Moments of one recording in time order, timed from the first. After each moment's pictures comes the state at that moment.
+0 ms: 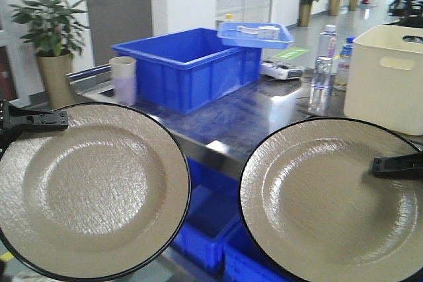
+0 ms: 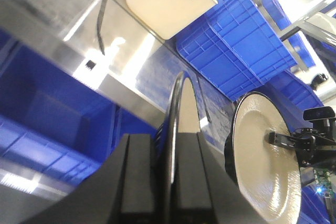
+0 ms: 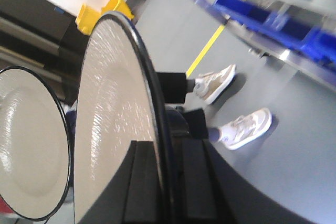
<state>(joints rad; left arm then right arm) 0.27 1.52 -1.32 -1.42 1.21 0.69 -0.38 1.33 -1.14 1.19 1.18 -0.55</state>
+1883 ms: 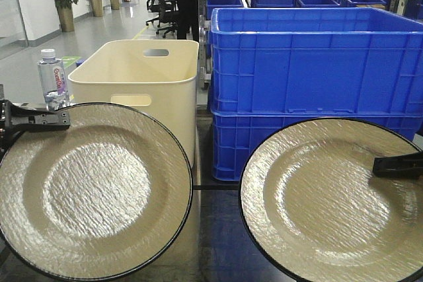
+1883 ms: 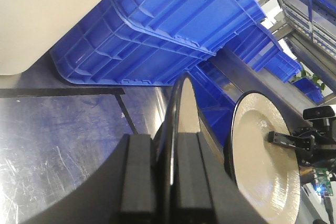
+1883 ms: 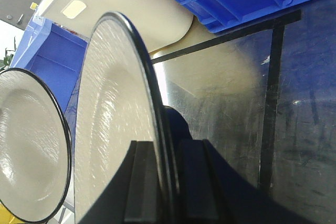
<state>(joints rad) 0.27 1.52 -1.32 -1.42 1.20 0.69 -0.38 1.33 -1.14 1.19 1.17 -0.55</state>
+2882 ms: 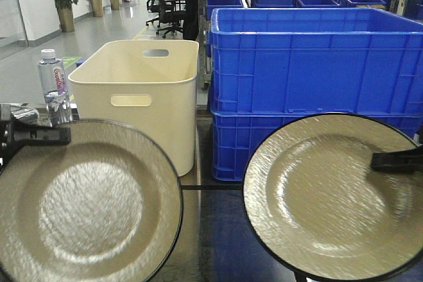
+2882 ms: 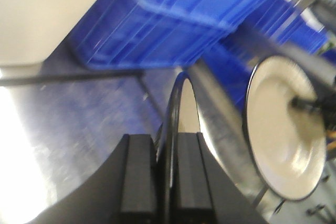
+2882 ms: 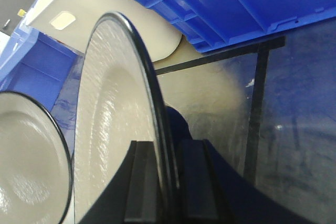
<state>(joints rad) 0.26 1.53 -1.32 -1.31 1.21 0.76 -0.32 1.35 -1.14 1.19 1.07 -0.63</state>
